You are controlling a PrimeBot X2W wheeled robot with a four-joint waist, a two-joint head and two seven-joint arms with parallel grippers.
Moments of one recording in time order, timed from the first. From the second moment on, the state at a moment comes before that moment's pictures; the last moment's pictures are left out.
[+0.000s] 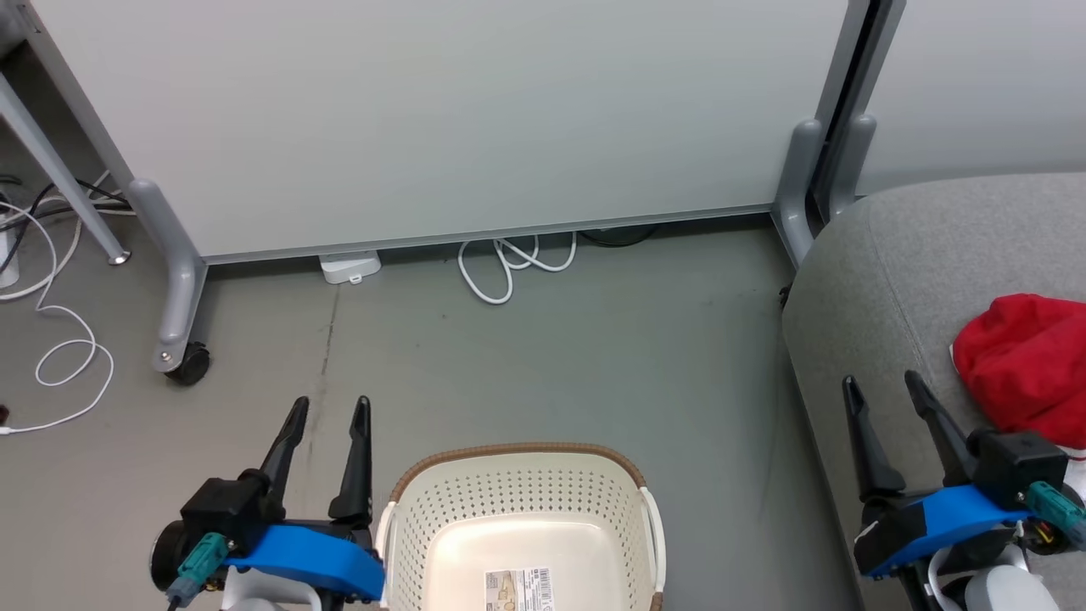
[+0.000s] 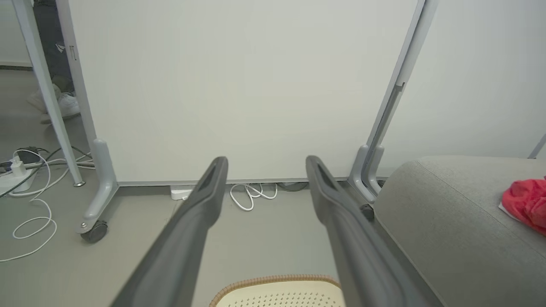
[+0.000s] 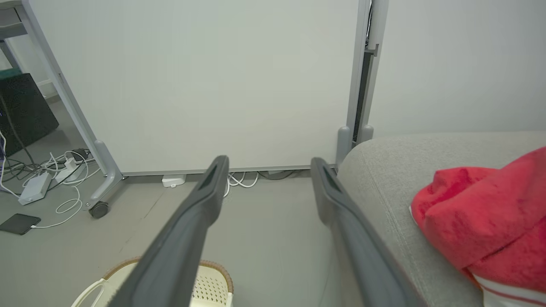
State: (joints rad) left arm -0.10 0.12 -0.18 0.33 -0.33 -0.13 -0.26; right arm -0.13 -0.12 -0.03 0.26 0.18 0.13 -0.16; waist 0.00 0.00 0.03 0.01
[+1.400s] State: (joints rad) left arm -0.04 0.11 -0.13 0.44 -0.34 -0.13 -0.26; right arm -0.01 -0.06 -0.04 0.21 0.17 0.13 -0.12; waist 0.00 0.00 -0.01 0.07
